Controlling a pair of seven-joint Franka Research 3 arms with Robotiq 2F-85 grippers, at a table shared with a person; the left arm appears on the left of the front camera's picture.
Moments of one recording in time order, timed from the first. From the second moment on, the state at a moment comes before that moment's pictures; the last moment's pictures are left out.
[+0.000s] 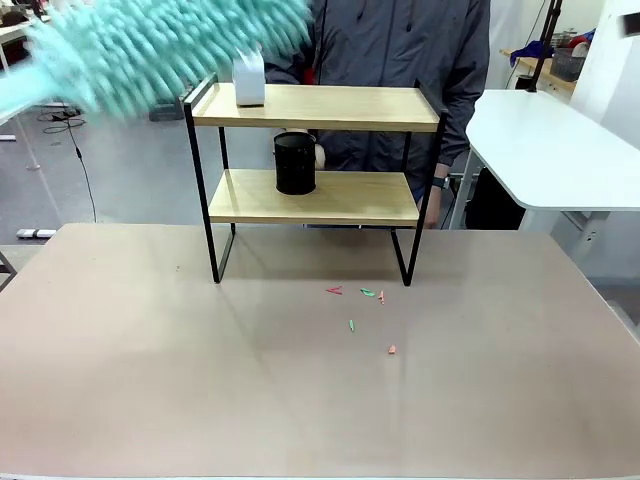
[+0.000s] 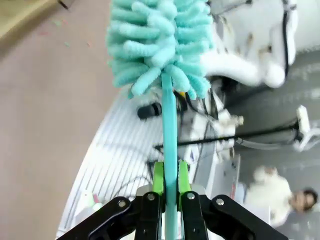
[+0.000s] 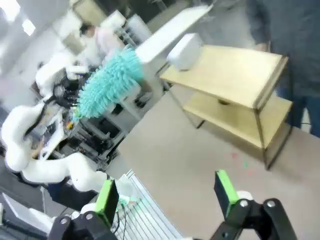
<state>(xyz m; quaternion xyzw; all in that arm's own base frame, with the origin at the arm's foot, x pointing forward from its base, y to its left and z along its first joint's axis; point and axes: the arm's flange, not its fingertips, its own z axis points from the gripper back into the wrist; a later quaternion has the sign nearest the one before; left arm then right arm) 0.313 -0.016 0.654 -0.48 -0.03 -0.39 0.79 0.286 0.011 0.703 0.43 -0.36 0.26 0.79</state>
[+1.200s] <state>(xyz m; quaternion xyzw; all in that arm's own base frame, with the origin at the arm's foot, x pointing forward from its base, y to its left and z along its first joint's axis) 0.358 -0.192 0.611 -0.30 0.22 -0.61 0.69 0.332 0.166 0.670 0.47 -0.14 0.45 0.75</state>
